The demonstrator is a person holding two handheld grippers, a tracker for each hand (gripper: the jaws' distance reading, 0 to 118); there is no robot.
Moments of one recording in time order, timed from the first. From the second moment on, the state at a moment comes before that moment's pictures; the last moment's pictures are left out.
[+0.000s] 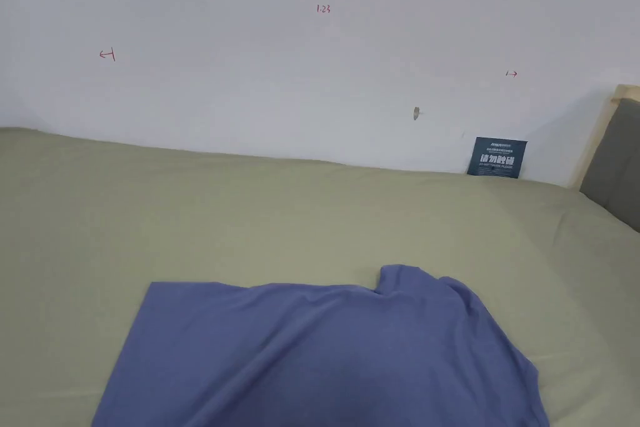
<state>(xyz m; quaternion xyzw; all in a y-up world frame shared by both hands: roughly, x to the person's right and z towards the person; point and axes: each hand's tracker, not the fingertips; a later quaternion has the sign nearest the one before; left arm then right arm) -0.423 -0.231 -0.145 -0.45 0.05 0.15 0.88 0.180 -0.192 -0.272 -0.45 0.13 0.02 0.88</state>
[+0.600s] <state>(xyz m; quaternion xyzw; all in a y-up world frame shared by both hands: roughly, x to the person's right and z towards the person) -0.274 -0.183 -0.130 -0.39 0.11 0.07 0.91 0.059 -0.165 -0.205 -0.38 0.11 0.04 0.92</state>
